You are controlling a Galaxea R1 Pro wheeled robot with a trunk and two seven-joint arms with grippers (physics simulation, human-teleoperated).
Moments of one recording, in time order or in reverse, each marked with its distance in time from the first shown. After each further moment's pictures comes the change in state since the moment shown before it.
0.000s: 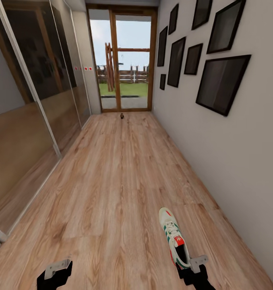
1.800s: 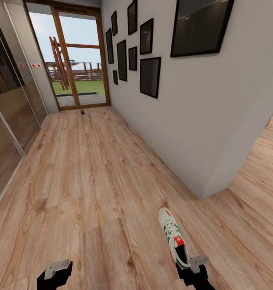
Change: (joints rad) left arm 0.000 0.000 0.000 0.000 0.000 0.002 0.000; right arm 0.000 0.000 0.002 0.002 0.001 0.000 0.001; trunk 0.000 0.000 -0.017
